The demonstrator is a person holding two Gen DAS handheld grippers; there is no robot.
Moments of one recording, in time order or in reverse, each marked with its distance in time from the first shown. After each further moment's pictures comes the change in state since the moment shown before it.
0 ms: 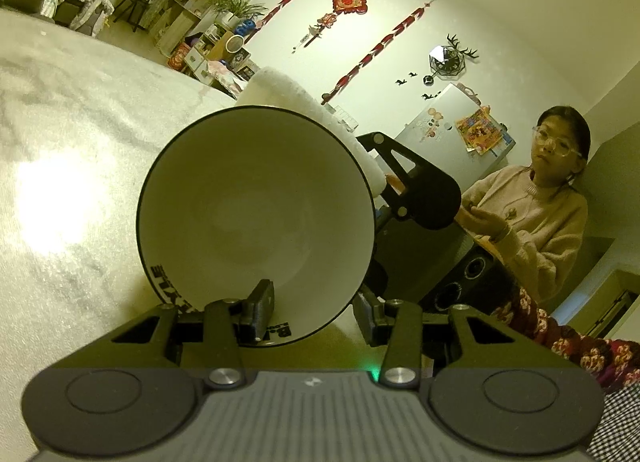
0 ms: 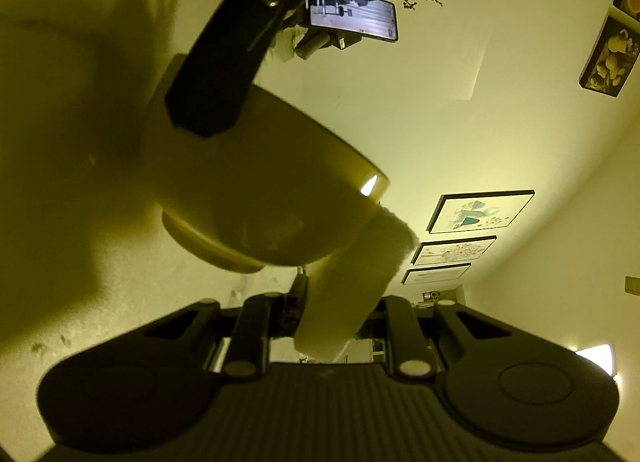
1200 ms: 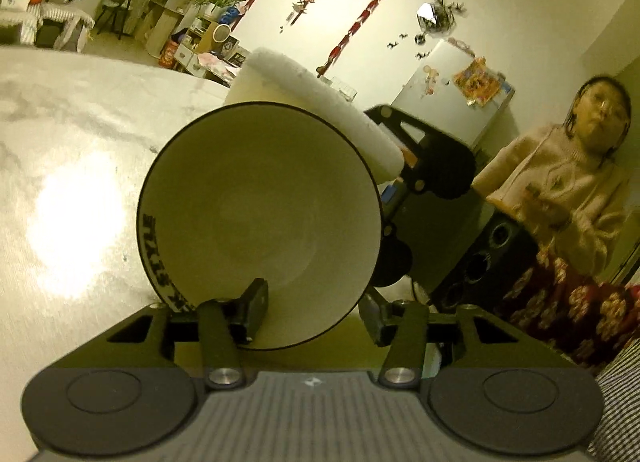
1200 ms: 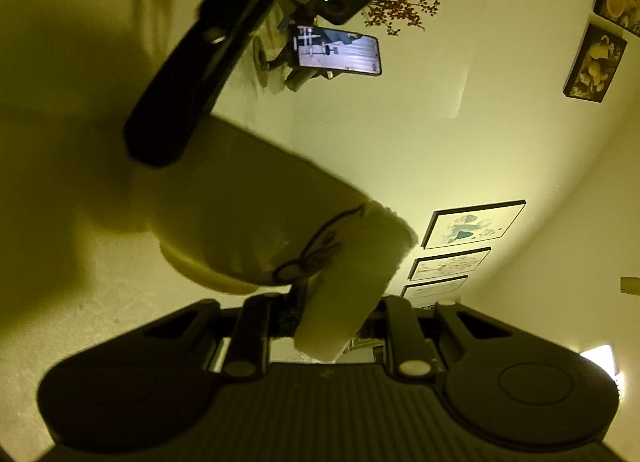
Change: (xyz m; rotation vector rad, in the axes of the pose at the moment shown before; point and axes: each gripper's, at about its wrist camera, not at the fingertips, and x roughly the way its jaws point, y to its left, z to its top) left arm 0.004 -0.038 -0.012 0.079 0.071 0.024; right arm -0.027 -0.002 0.011 0.041 -0.057 -0.001
